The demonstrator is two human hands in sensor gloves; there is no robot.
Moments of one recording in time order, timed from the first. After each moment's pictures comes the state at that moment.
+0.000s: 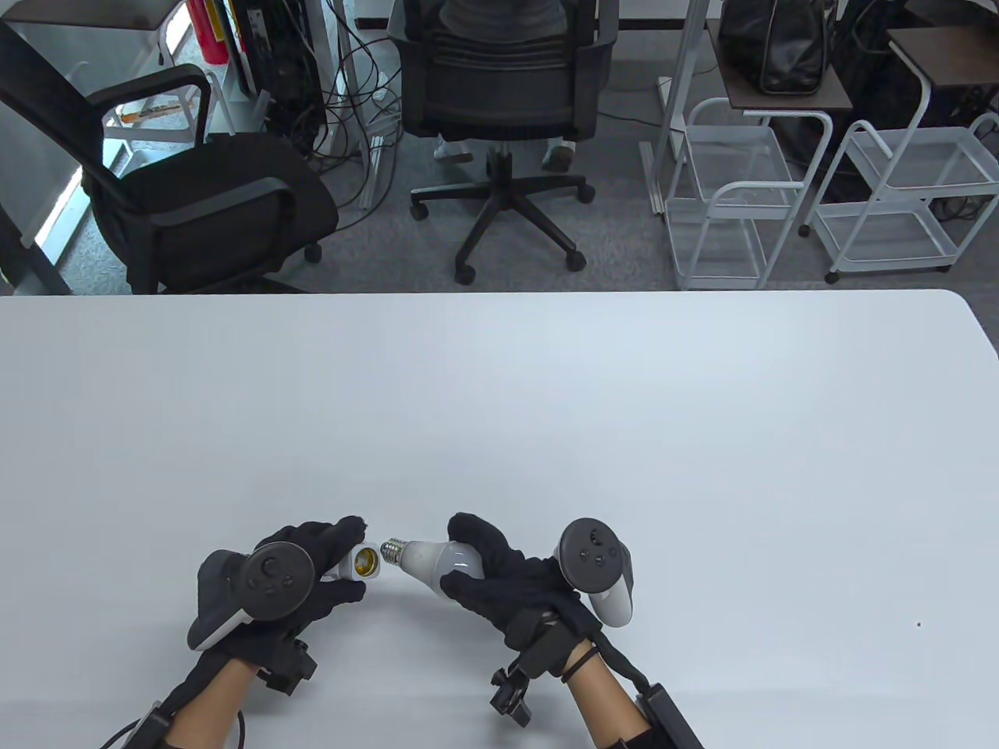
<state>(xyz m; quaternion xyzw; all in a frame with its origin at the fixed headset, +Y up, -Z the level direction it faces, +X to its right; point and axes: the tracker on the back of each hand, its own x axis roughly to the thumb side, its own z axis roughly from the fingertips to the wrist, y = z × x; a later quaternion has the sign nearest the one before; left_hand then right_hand) -0.254 -0.686 -0.267 0.04 -0.15 0.15 0.98 0.026 -0.700 -0.273 0.28 0.12 0.72 0.62</state>
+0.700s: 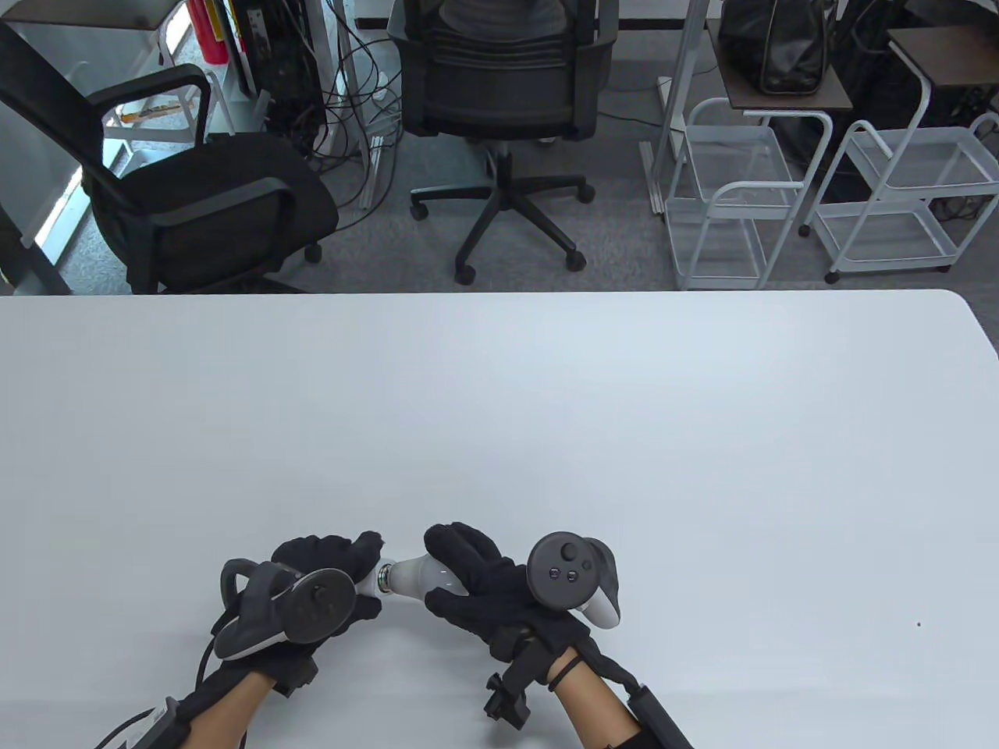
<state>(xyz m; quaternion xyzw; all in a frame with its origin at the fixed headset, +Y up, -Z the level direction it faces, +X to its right) -0.220 -0.679 -0.254 0.05 -0.21 0.04 0.97 0.015 -0.692 -0.265 0.32 0.07 0.80 0.51</state>
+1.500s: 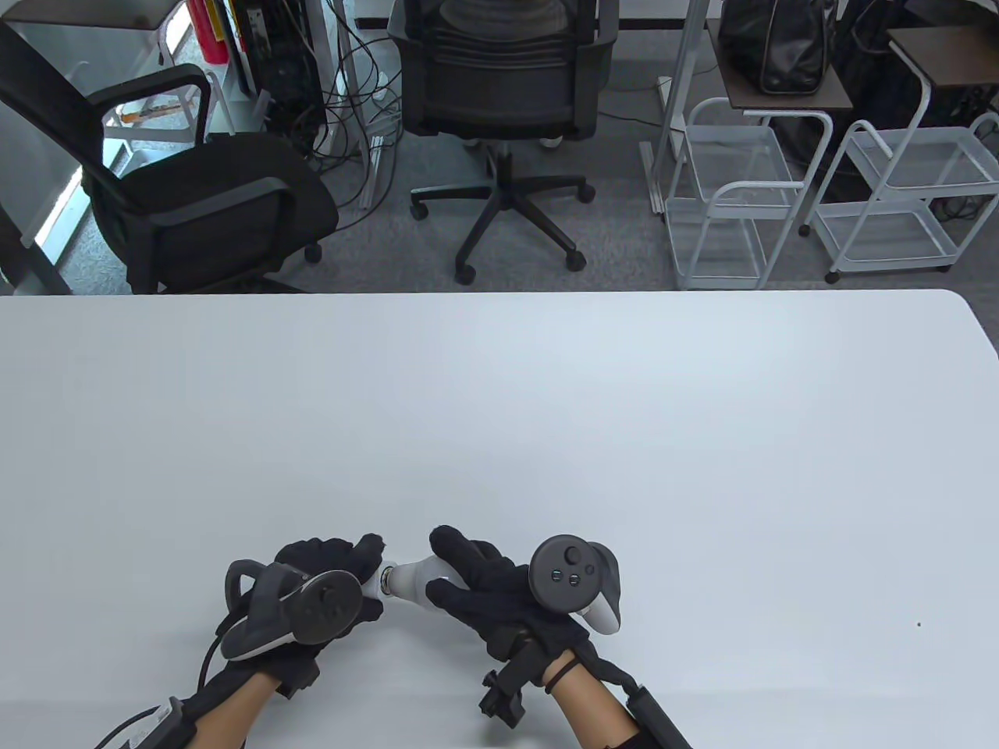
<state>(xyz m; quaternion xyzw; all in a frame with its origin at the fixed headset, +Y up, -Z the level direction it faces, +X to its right) -0.214 -0.682 -0.253 0.05 -0.22 0.02 0.97 0.019 -0.693 -0.265 0.29 0.04 0.81 0.51</state>
